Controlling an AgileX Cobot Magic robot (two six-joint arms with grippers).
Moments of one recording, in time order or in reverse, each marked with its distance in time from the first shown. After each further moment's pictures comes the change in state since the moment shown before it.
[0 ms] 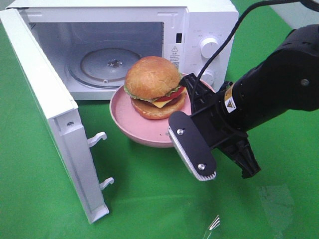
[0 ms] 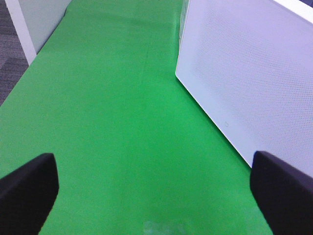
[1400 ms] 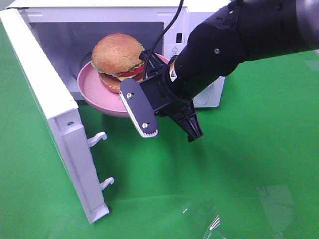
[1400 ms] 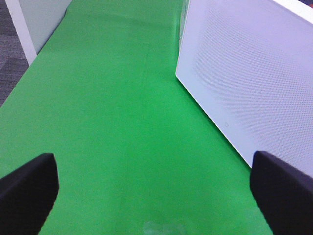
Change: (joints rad) left arm 0.000 0.000 0.000 0.000 -0.001 0.000; right arm 0.011 0.257 -0.325 -0.010 -0.001 0.025
